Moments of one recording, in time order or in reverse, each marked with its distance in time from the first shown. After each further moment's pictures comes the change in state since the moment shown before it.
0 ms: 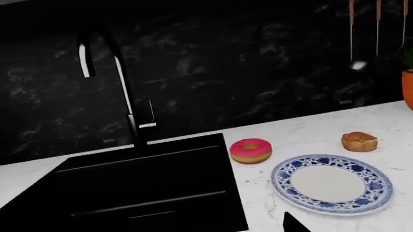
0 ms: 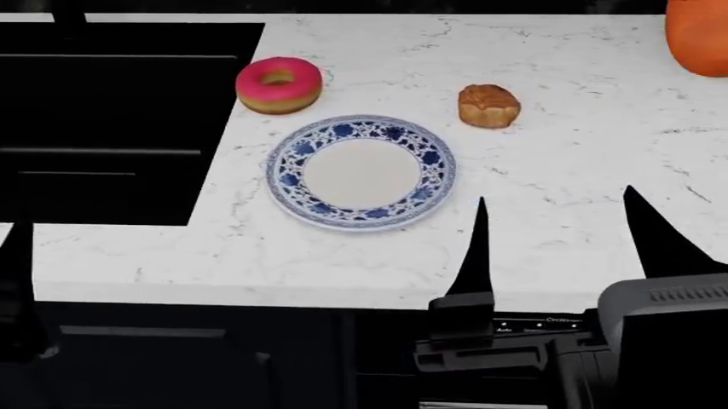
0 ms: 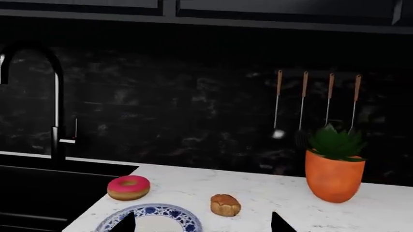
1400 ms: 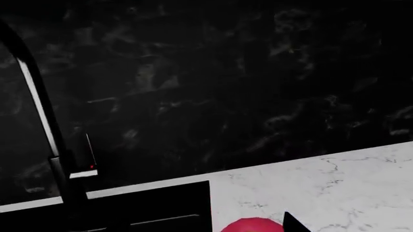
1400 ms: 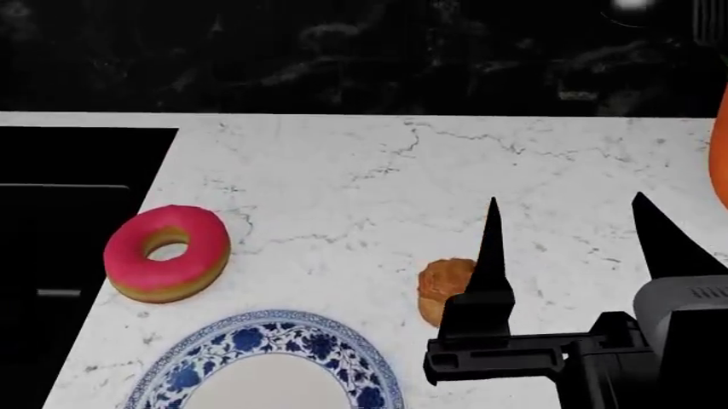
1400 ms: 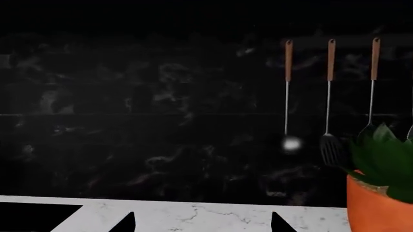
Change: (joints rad) left arm 0.013 -0.049 0.033 -0.027 -0.102 0.076 -0.106; right arm 0.009 0.036 0.095 0.014 0.240 0.013 0.110
